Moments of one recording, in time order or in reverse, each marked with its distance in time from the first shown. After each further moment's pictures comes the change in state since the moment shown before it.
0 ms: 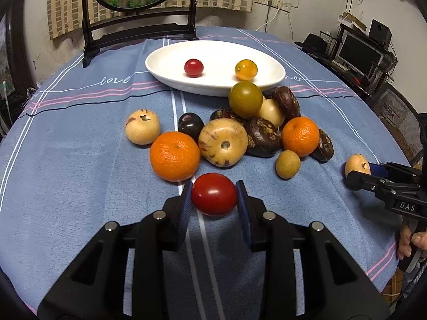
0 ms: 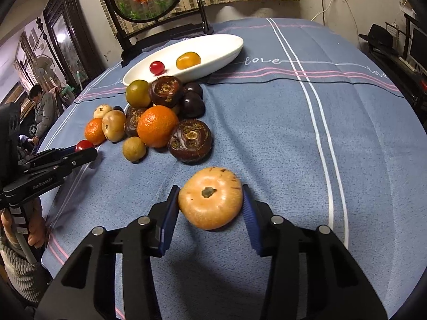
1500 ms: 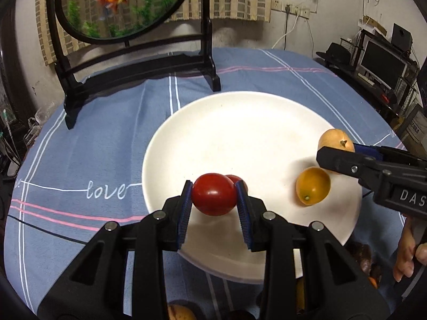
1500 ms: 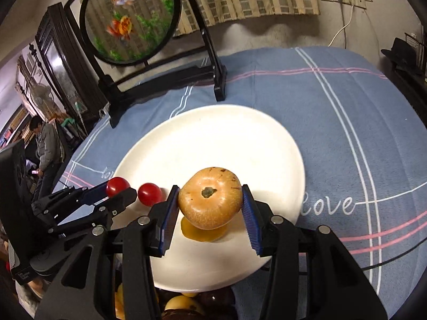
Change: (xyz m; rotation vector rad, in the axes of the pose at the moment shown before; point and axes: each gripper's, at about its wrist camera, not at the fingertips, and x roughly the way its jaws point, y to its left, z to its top) left arm 0.110 0.036 0.171 0.043 -0.018 0.083; right arm 0.115 0.022 0.203 0.048 -0.051 0.061
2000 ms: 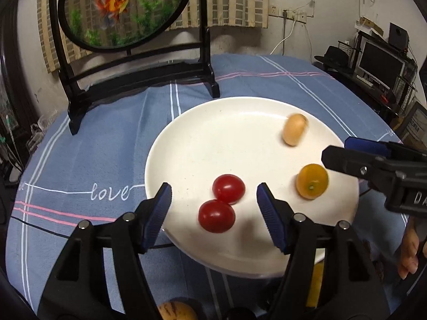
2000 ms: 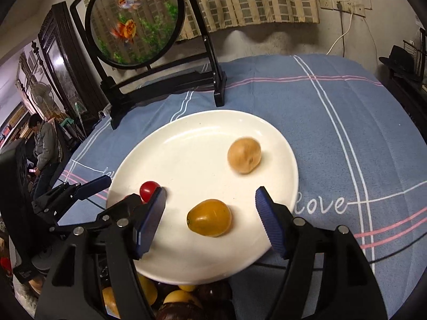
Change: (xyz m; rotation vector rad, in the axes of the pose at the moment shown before) left arm -0.018 -0.008 -0.008 0.025 -0.065 0.024; right arm -0.019 0.001 -0.003 -0.014 -0.053 -0.017
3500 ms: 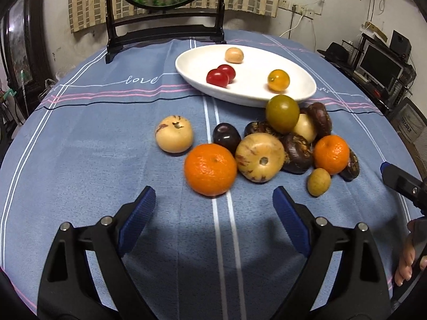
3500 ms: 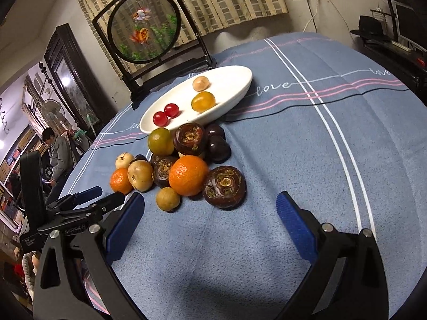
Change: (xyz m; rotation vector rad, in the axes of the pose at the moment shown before) left arm -0.097 -0.007 -0.141 -0.133 0.092 -0.007; right arm -0.119 -0.011 -0.166 0.121 -0.054 0.050
